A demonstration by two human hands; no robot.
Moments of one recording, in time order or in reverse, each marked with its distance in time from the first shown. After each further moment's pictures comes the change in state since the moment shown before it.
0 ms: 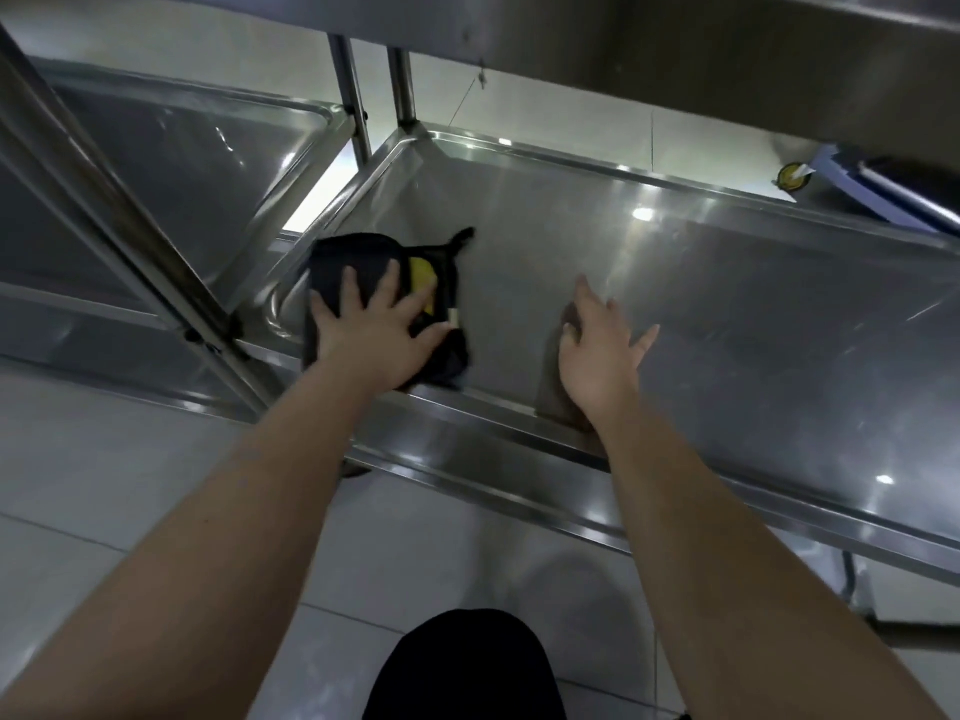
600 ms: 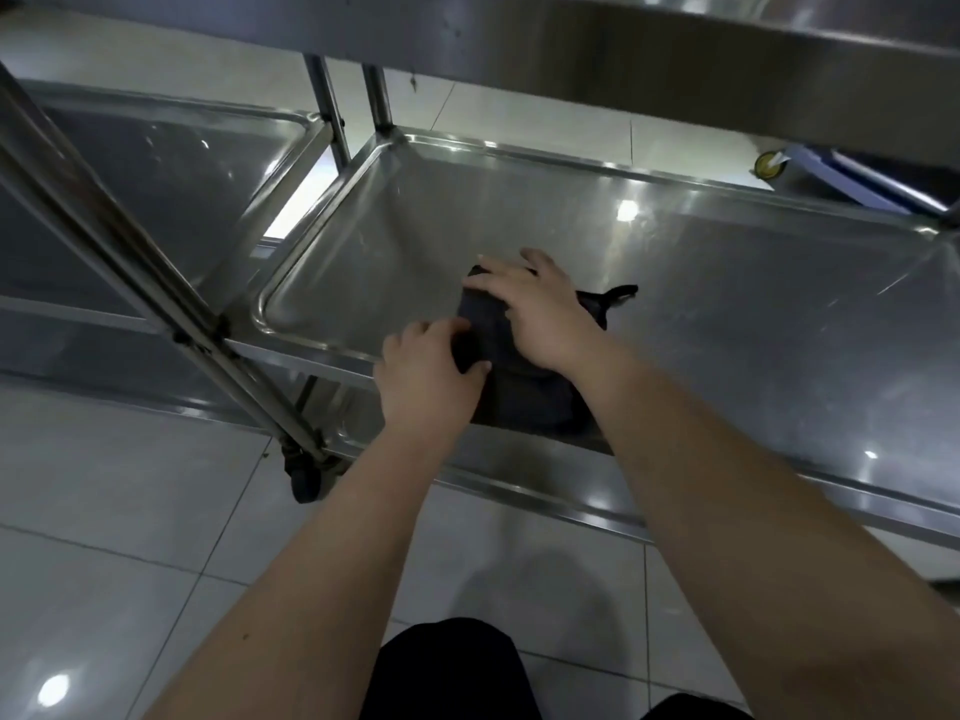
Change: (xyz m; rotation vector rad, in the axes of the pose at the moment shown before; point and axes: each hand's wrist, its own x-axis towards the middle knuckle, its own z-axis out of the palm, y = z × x) left_hand -0.091 0.092 -0.017 -0.549 0.281 -0.069; right_hand 0.011 -0.029 -0.034 -0.181 -0.250 -0.559
